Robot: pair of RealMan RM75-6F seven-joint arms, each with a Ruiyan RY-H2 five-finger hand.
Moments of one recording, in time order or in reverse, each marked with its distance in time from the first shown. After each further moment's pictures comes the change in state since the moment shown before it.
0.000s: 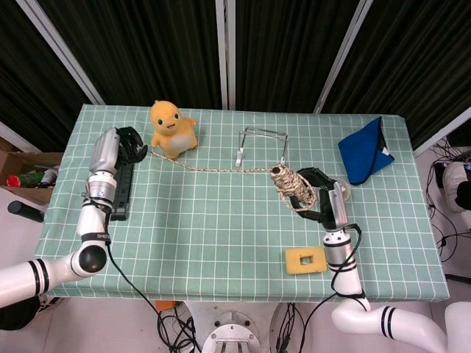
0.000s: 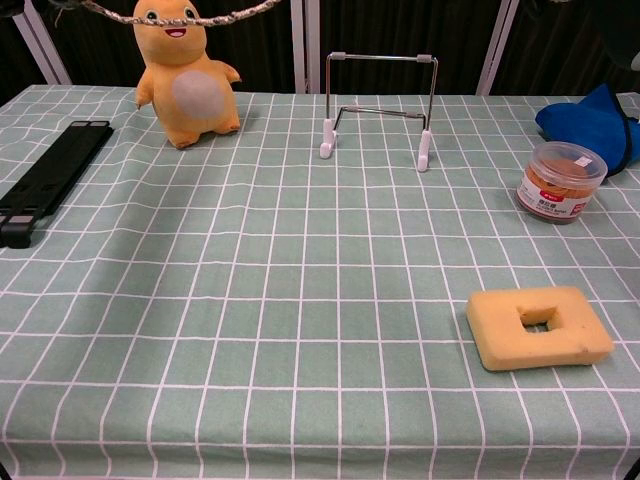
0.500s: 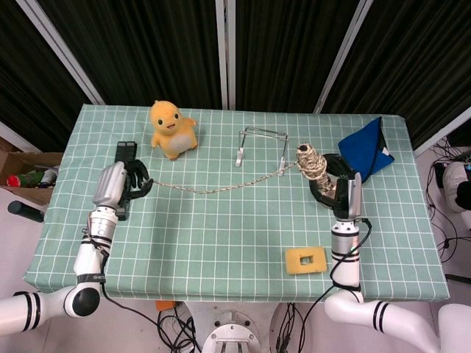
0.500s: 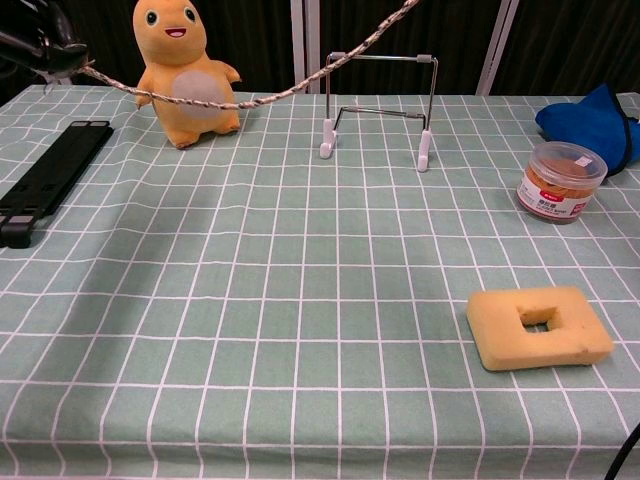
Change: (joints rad) left arm 0.156 -0.032 0.153 -0.146 0.327 0.135 -0.017; right arm -0.003 -0.066 0.115 0.082 0.086 0.023 -0.035
